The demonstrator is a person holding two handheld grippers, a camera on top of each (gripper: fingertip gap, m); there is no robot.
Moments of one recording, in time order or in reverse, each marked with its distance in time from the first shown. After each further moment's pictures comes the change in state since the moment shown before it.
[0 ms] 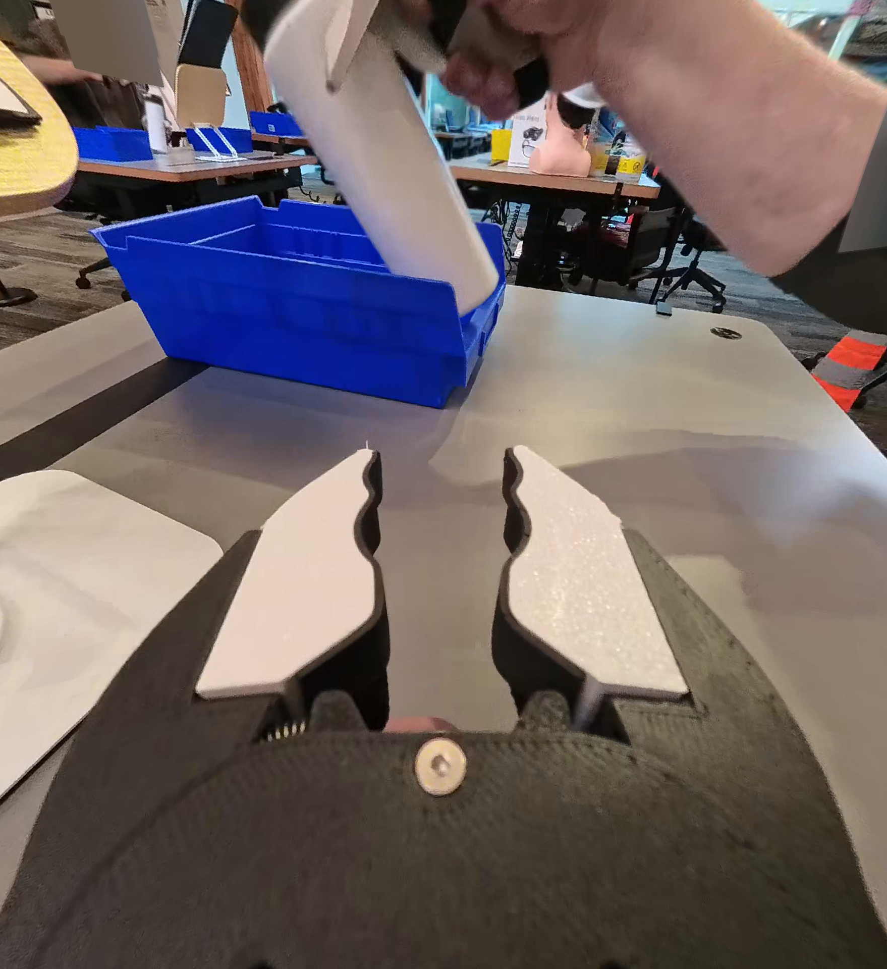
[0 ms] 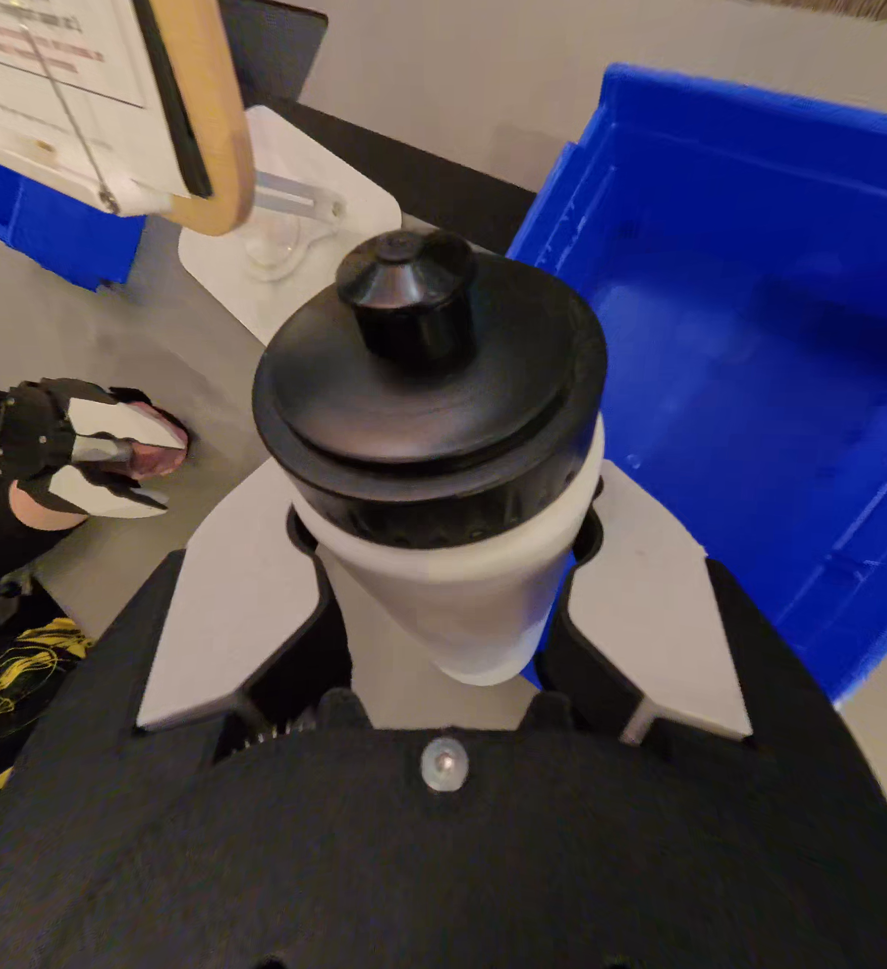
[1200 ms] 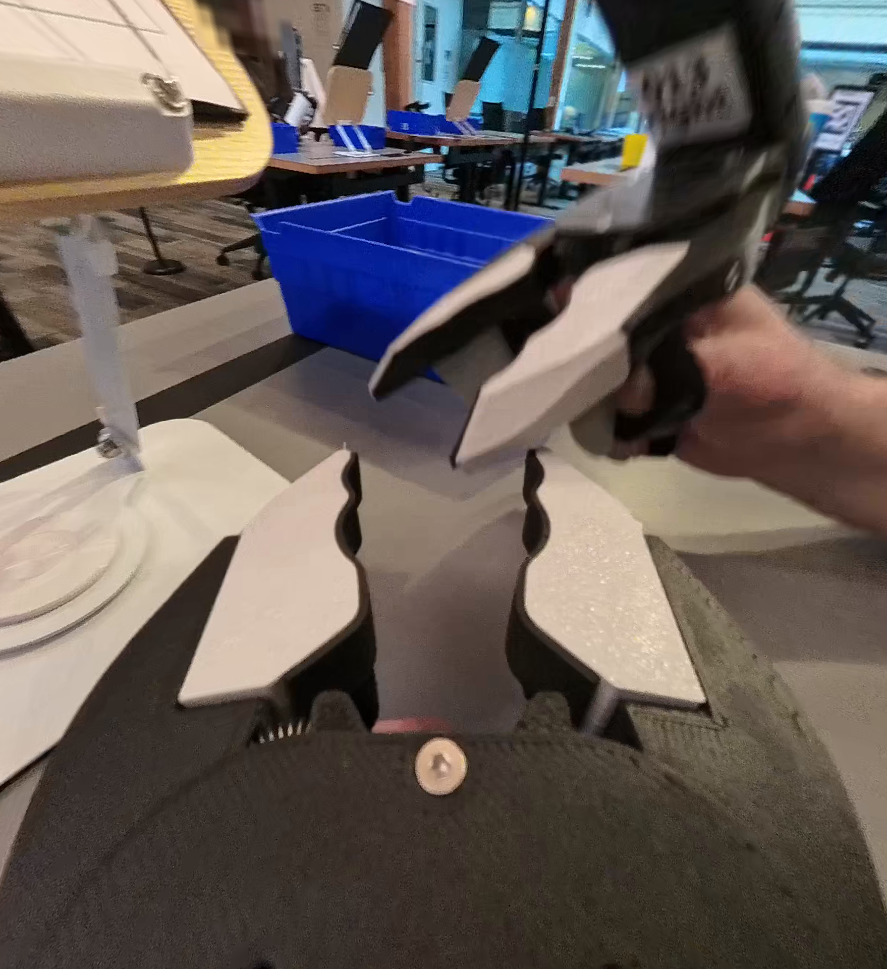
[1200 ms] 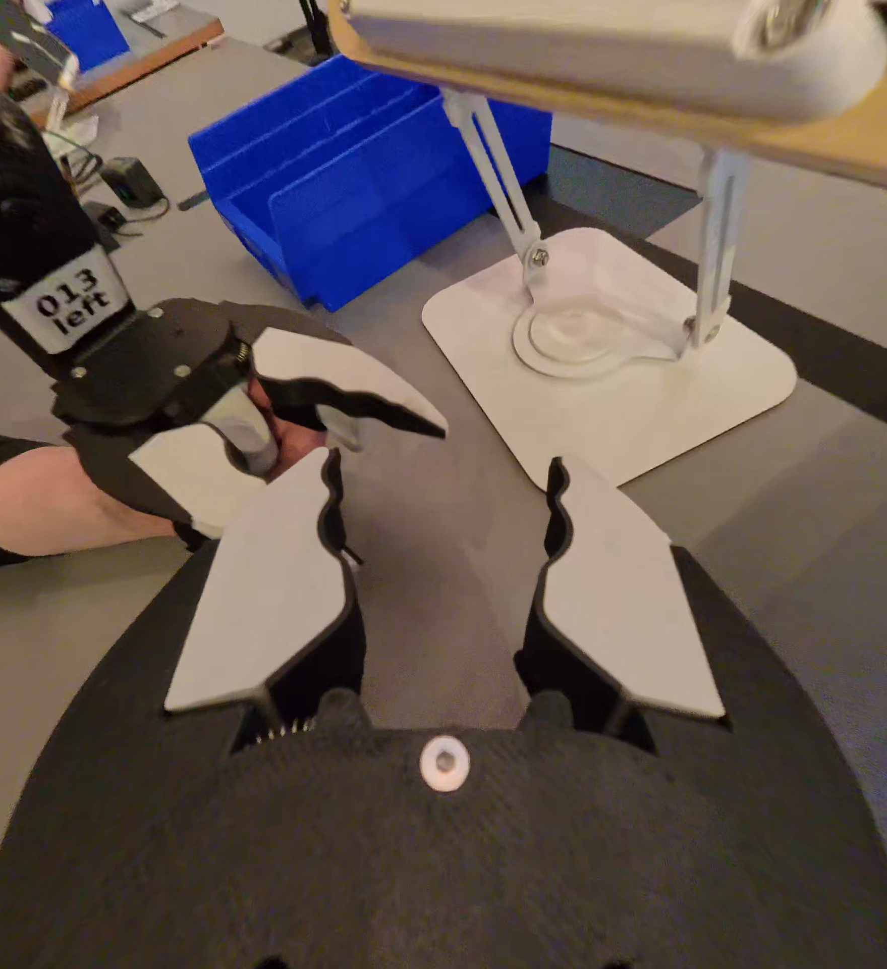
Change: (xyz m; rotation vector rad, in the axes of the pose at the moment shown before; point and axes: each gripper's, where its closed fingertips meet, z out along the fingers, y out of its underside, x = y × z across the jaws) left arm -0.043 0.001 -0.007 0.001 -0.231 -0.051; right arm -0.191 0.038 0.151 0.410 -0.217 -0.387
